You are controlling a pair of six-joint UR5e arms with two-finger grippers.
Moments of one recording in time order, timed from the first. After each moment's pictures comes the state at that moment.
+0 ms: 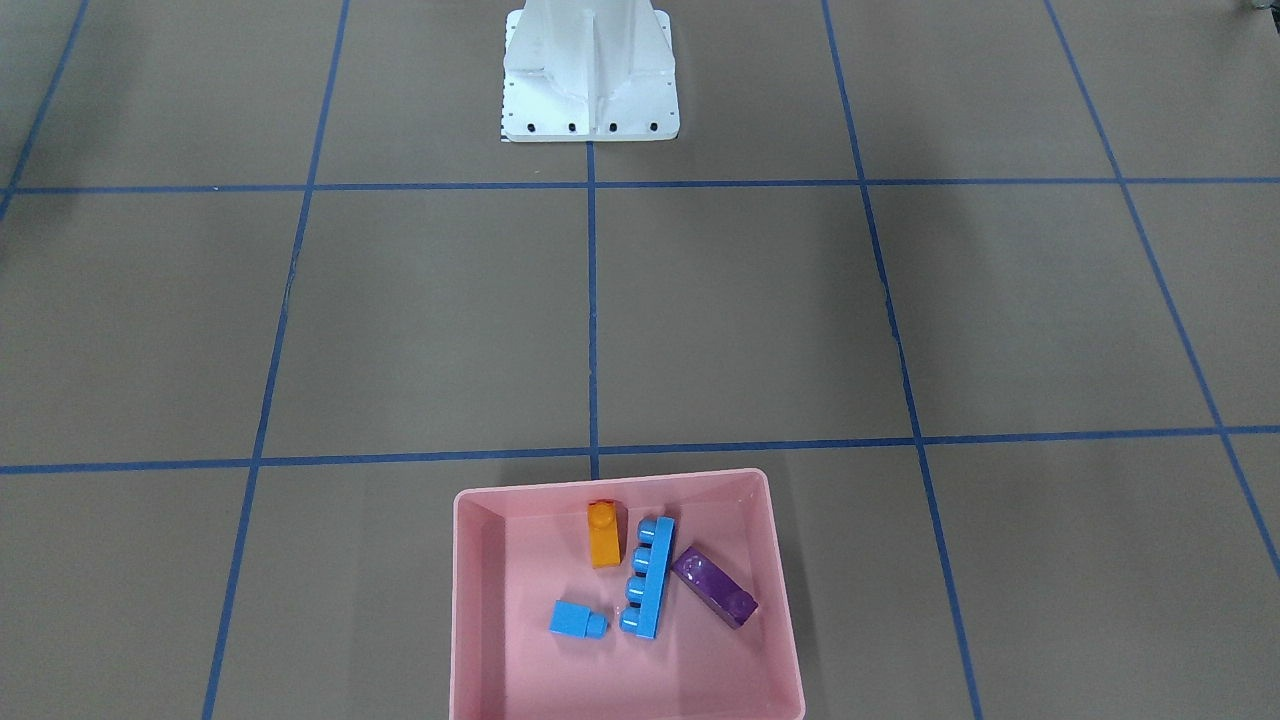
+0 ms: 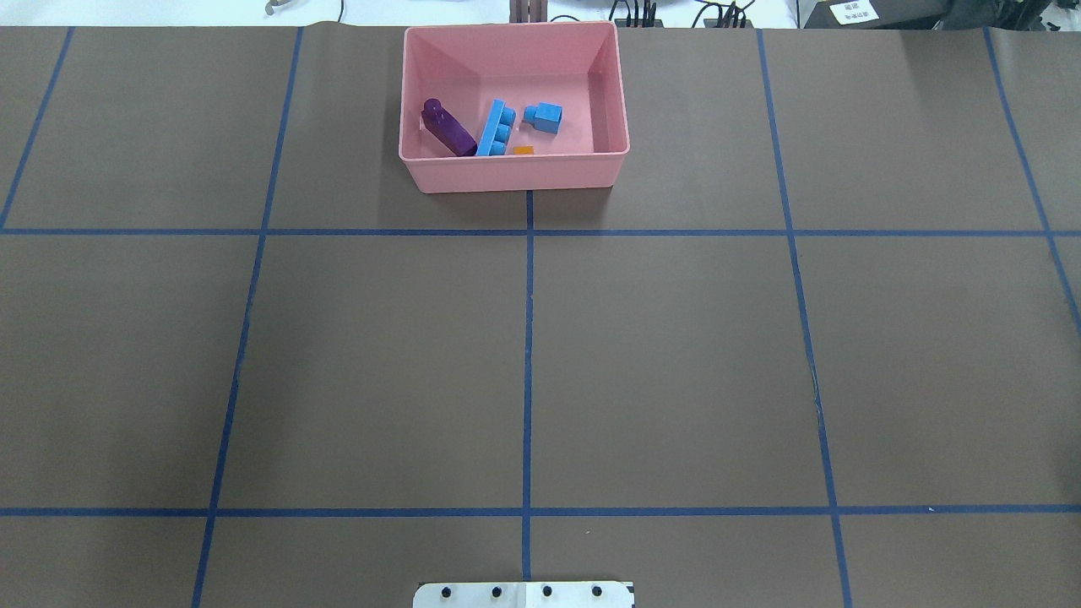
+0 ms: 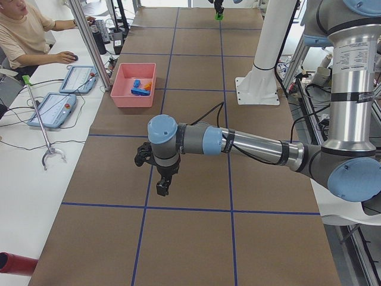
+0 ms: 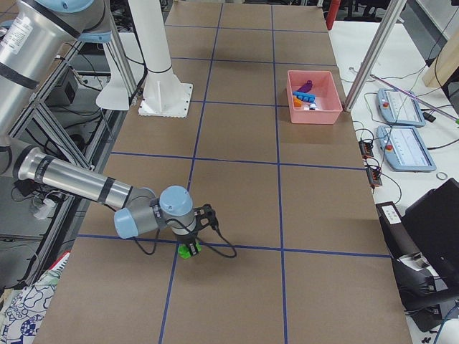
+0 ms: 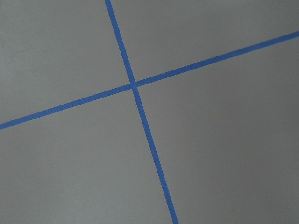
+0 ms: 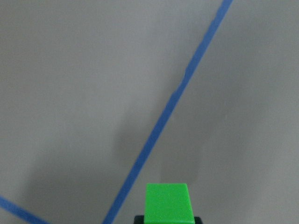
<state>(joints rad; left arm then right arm) -1.56 -1.52 -1.82 -1.41 -2.33 0.25 1.31 -2.05 1.74 -0.93 2.25 -0.08</state>
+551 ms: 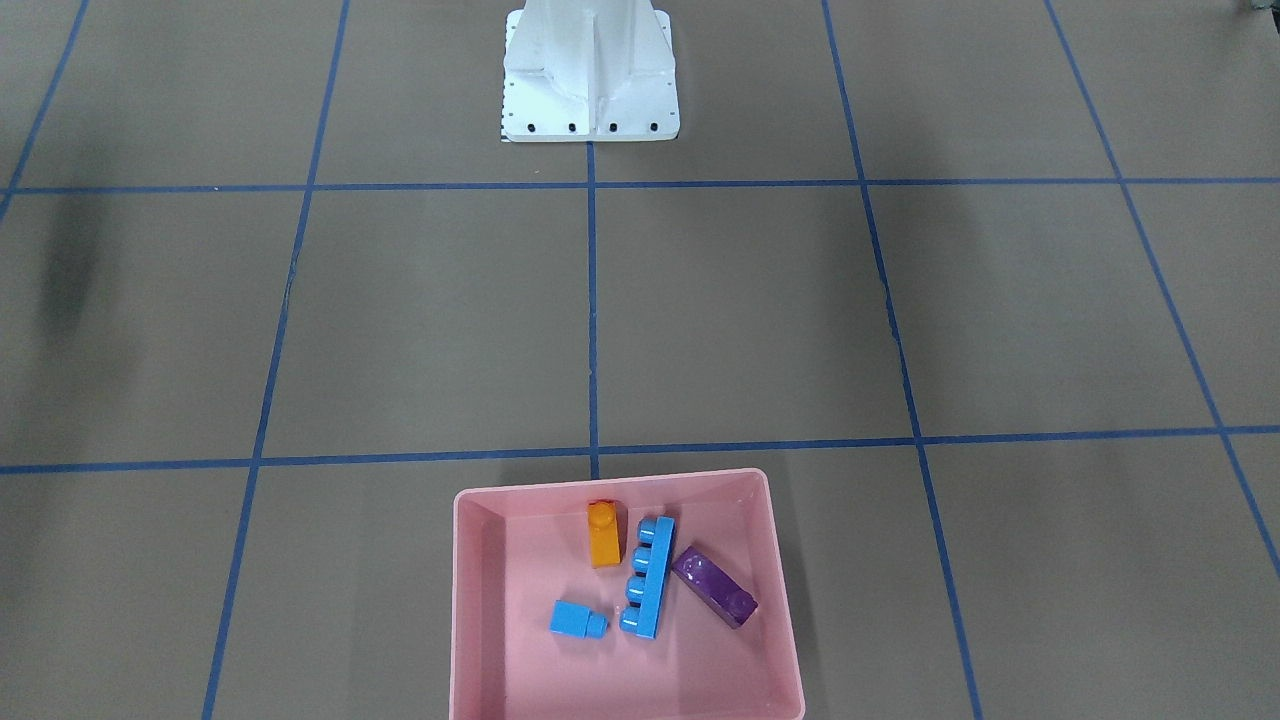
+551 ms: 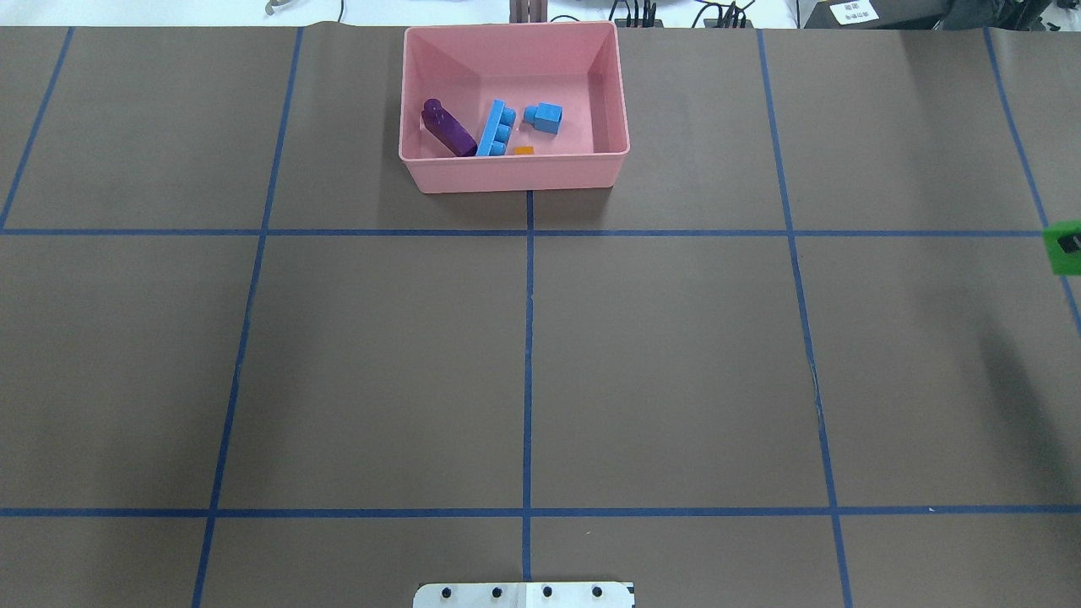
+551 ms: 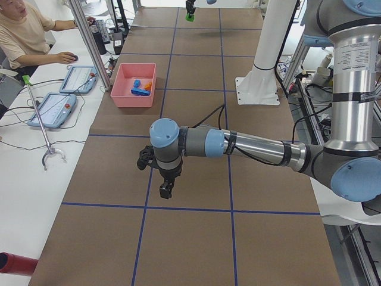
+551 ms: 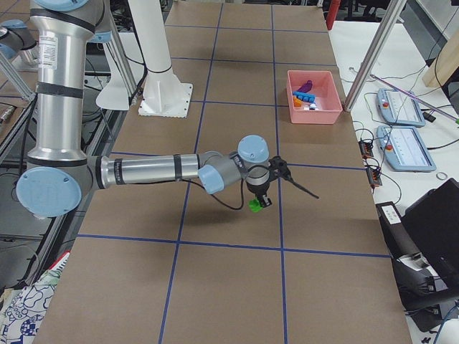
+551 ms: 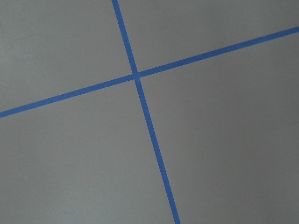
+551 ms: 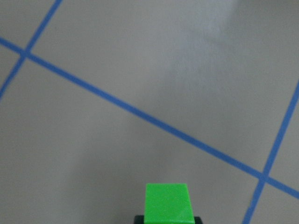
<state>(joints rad) -1.55 -1.50 -1.82 -1.41 -2.33 0.24 1.31 -1.58 1.75 -1.24 2.29 0.09</state>
